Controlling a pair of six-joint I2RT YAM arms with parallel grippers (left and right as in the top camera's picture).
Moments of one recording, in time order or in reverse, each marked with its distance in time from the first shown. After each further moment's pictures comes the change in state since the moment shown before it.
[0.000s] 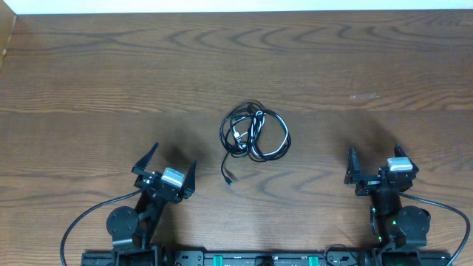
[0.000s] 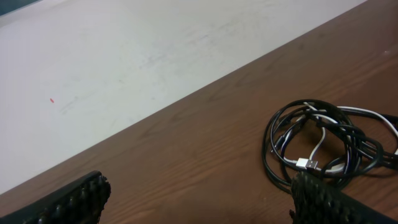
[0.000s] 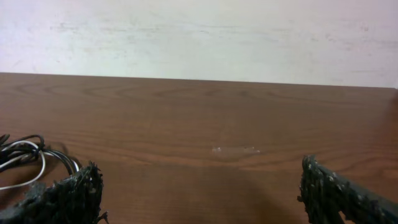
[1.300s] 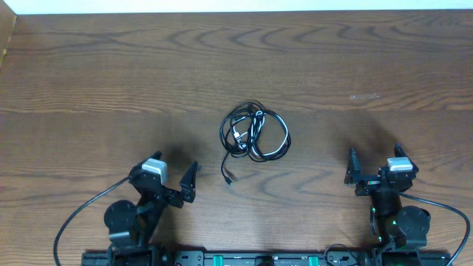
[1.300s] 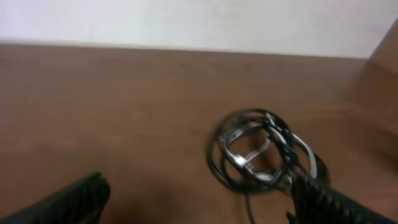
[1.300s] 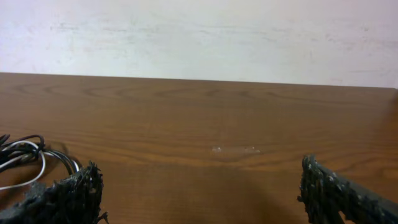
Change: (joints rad) left arm 0.000 0.076 0.119 -0.217 0.001 -0.481; right arm 0.000 0.000 0.000 -0.001 0.000 0.000
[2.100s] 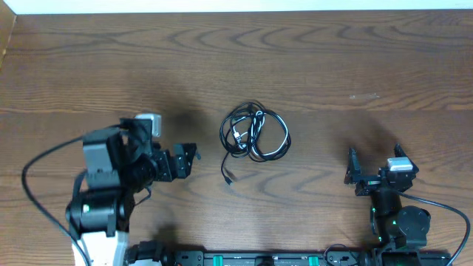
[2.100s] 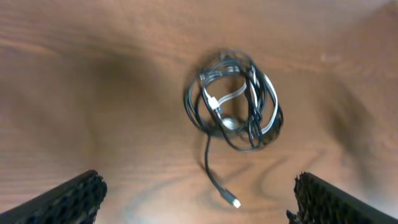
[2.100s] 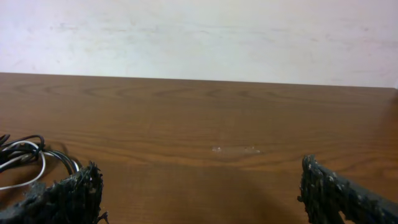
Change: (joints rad) left arm -0.048 0.772 0.709 -0.555 -0.011 -0.002; right arm 0.000 0.000 0.000 0.000 0.000 0.000
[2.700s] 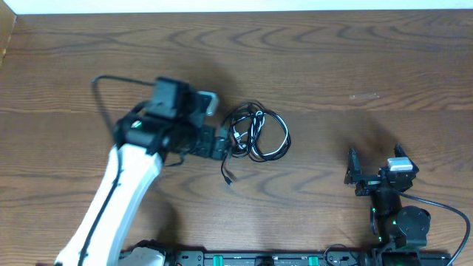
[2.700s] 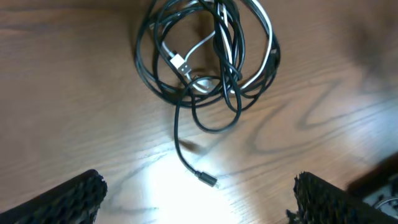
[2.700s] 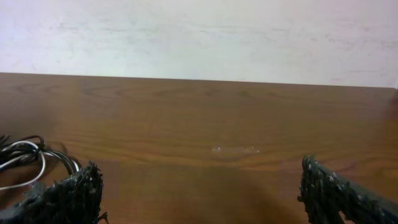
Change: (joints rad) left arm -0.373 0.497 0.328 -0.155 -0.169 0.015; right arm -0.001 0.000 0.000 0.000 0.000 0.000
